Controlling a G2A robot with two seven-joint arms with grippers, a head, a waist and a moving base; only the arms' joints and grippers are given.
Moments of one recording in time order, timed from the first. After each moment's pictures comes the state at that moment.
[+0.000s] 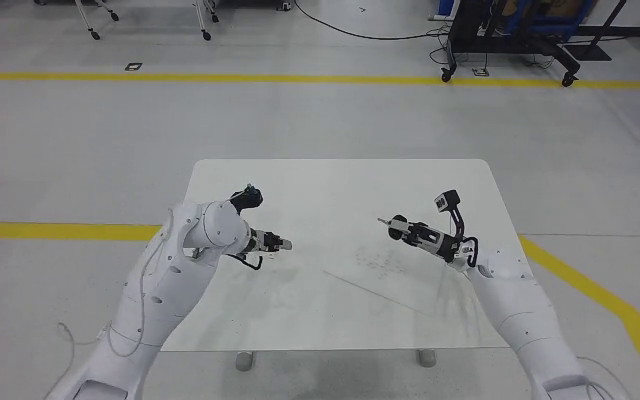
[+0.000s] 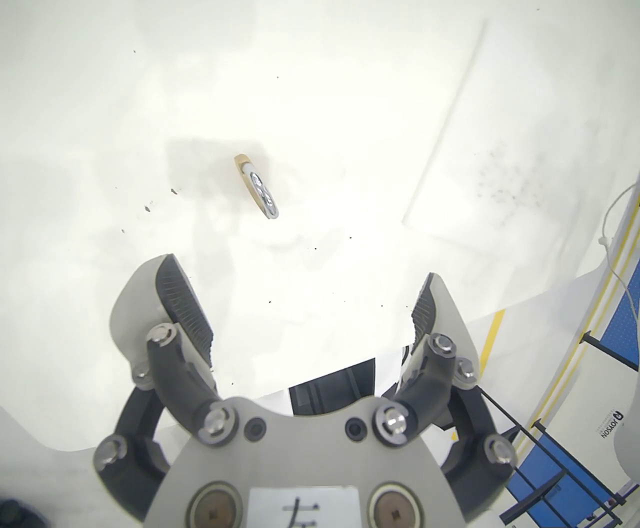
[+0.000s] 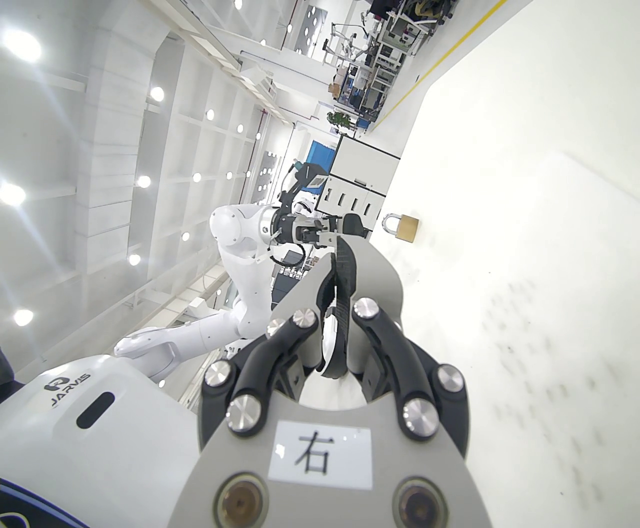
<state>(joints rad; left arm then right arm) 0.92 -1.17 -1.01 -1.49 0.72 0.41 -1.39 -1.11 -1.16 1.28 -0.90 0.49 -0.67 1.14</state>
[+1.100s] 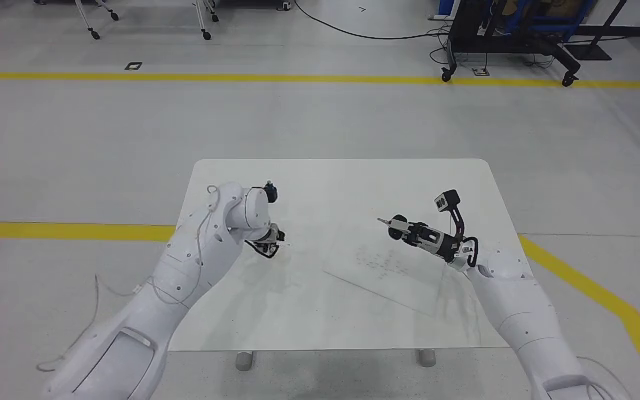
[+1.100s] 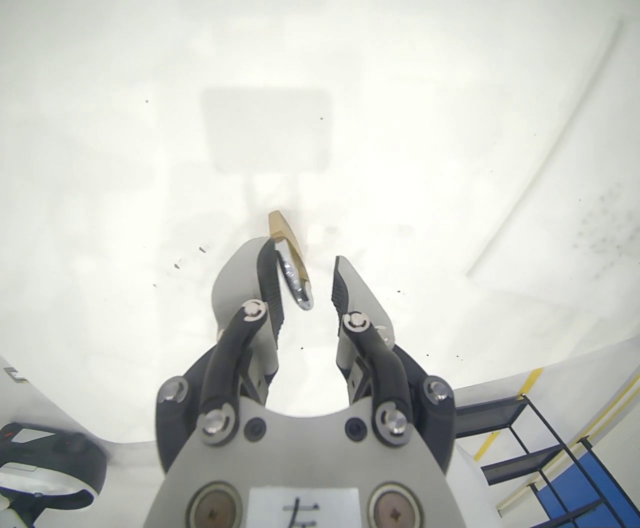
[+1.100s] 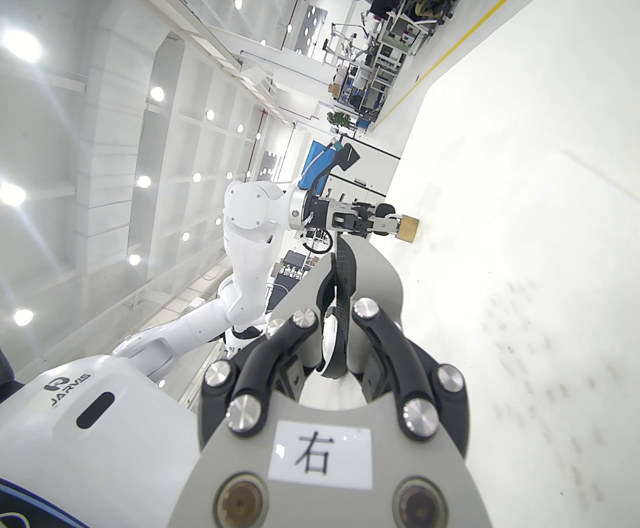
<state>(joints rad) 0.68 -1.29 -0.76 -1.10 0.73 0.37 -1.33 -1.11 -1.16 1.28 -0.90 0.49 -0.67 1.14</state>
